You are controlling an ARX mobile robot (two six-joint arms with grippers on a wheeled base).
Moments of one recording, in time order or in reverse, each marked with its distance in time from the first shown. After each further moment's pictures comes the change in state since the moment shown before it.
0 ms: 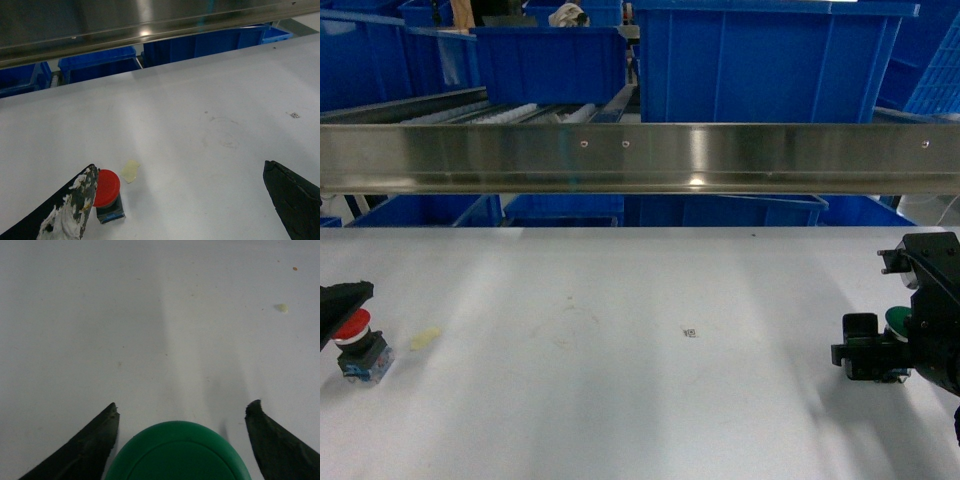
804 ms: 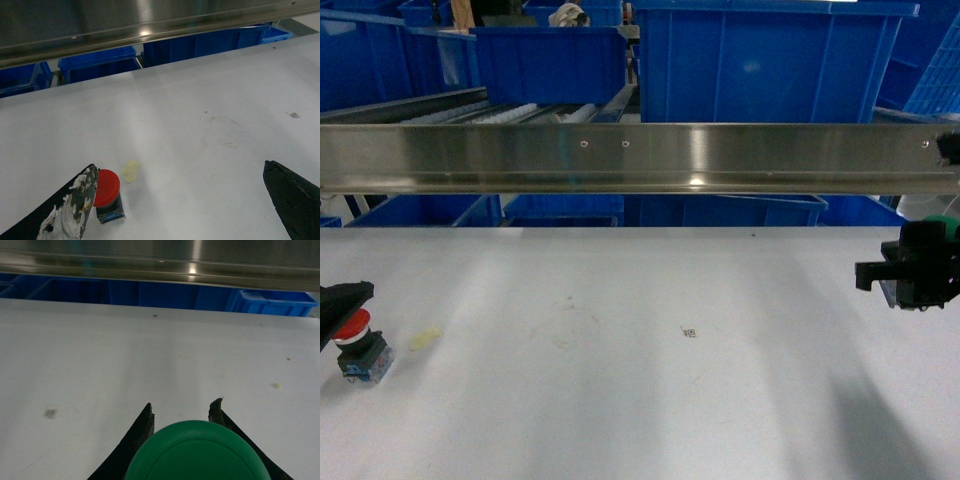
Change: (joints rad) left arm 0.000 0.000 0.000 0.000 0.000 0.000; right arm 0.053 -0.432 -0.177 -0.055 -0.116 0.030
